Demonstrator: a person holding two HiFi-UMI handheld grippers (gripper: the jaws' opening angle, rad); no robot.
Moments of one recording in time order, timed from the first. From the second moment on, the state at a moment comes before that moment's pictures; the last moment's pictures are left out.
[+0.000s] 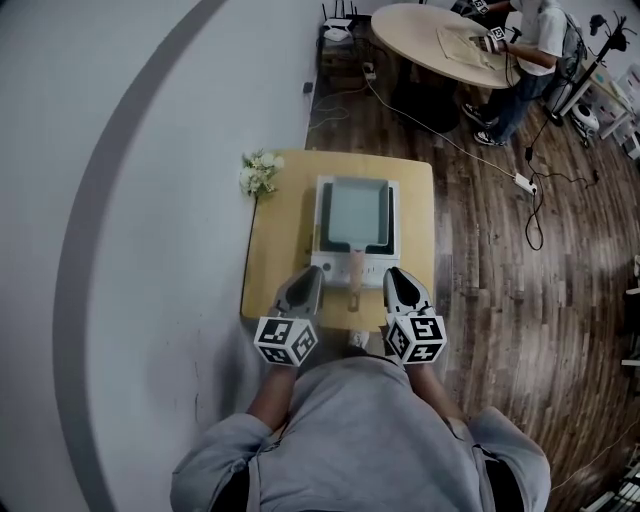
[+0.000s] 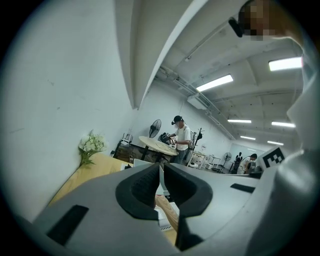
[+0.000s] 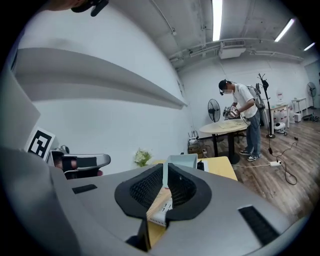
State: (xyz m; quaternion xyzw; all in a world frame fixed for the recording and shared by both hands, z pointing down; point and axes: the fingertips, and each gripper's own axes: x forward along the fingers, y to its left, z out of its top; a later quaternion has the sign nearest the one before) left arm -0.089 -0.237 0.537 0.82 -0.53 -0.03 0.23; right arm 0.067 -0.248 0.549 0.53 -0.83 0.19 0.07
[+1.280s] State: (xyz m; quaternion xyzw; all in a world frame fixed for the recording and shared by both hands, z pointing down) left arm 0.011 -0.278 0.685 0.73 -0.19 -0.07 0.65; right arm -0.012 -0.219 0.677 0.22 -0.78 0.59 0.03
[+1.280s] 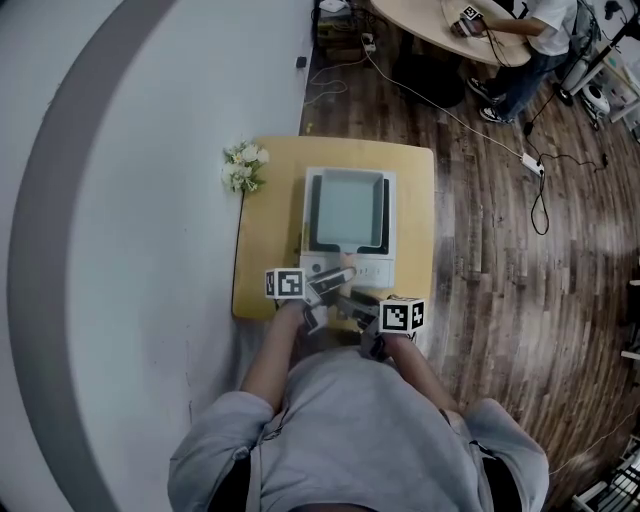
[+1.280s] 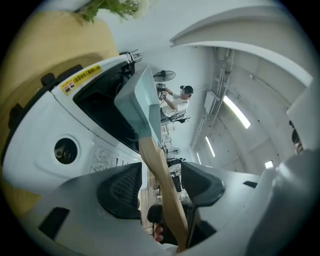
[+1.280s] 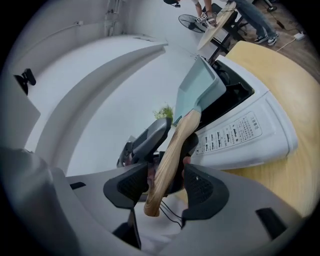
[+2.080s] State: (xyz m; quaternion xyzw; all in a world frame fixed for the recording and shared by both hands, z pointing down) left arm 0.029 -0.277 0.691 0.76 -0.21 -0.03 0.61; right arm -0.018 -0.212 0.682 0.16 -0.77 0.61 0.02
